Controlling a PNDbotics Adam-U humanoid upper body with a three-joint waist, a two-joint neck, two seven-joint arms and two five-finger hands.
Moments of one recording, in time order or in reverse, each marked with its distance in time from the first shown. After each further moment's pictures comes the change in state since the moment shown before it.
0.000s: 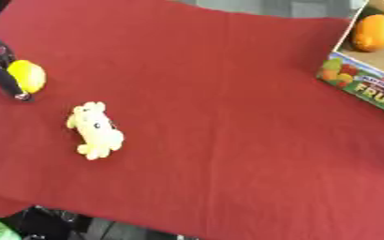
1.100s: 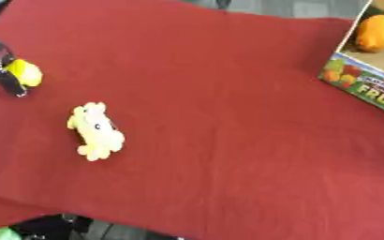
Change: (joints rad) left arm 0.010 -0.015 0.000 0.001 0.015 0.057 0.111; right arm -0.009 0.007 0.005 0.032 0.022 -0.006 0.038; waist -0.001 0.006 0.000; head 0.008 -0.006
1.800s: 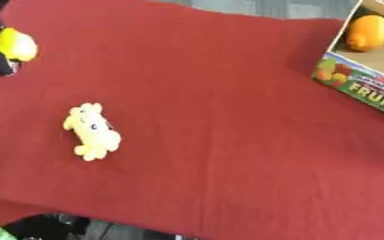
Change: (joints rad) left arm 0.105 0.112 -0.006 -0.437 0.092 0.022 0.010; right arm -0.012 -0.026 0.011 0.000 -0.044 -0.003 -0.004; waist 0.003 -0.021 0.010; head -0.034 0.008
